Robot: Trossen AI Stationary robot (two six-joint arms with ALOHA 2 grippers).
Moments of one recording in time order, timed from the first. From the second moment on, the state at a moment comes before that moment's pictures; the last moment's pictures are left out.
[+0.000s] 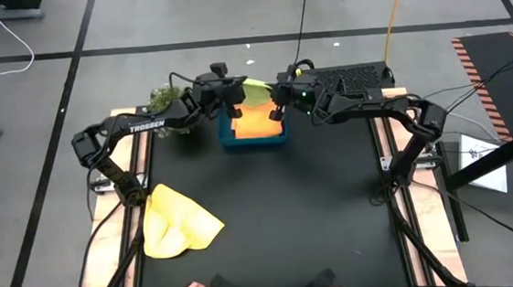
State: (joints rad) left arm 0.57 1.61 1.14 0.18 -0.28 0.94; right arm -0.54 1.68 1.03 0.36 0.23 -0.59
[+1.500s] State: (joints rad) left arm 0.50 1.58 1.14 -0.43 -0.23 0.67; right arm -0.44 1.68 1.03 -0.04 -0.23 -0.33
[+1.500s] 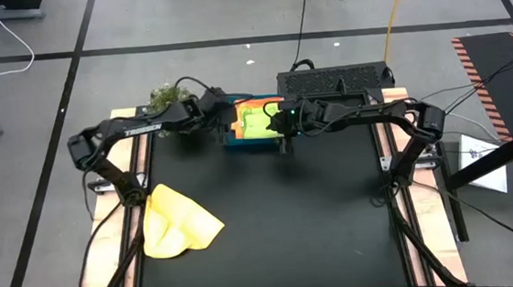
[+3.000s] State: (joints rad) left arm -0.63 0.89 0.38 -0.42 -0.27 -0.61; right arm 0.42 1.31 0.31 0.88 0.32 0.06
